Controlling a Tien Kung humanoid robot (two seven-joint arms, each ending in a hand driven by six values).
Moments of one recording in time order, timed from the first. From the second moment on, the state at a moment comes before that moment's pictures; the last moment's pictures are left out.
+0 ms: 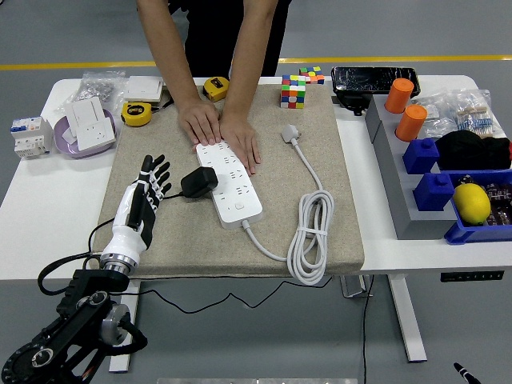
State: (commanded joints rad) left arm -0.09 0.08 -1.09 -1.30 1.08 0.30 -0.17; right arm 0.12 -0.09 1.58 0.18 -1.55 0.01 -0.05
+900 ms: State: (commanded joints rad) left arm -0.22 0.10 -0.94 -1.22 1.65 0.33 -0.03; right arm 0.12 -0.09 1.58 0.18 -1.55 0.02 -0.05
